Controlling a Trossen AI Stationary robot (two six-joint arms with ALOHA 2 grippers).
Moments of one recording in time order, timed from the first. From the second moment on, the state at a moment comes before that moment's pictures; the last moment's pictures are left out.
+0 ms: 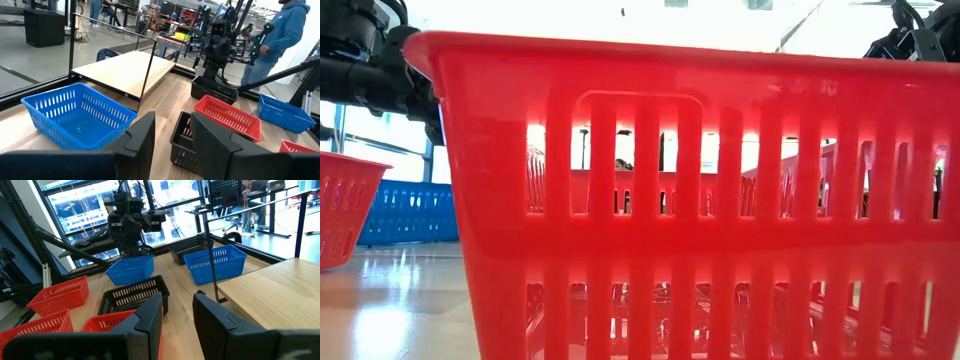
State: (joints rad) left arm 0.31 0.11 0.01 0.02 -0.08 -0.26; right arm -0.19 0.07 0.01 0.02 -0.03 0.23
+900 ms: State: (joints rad) left arm 0.31 0.11 0.01 0.02 -0.08 -0.30; right arm -0.19 0.06 0.01 0.01 -0.03 0.23
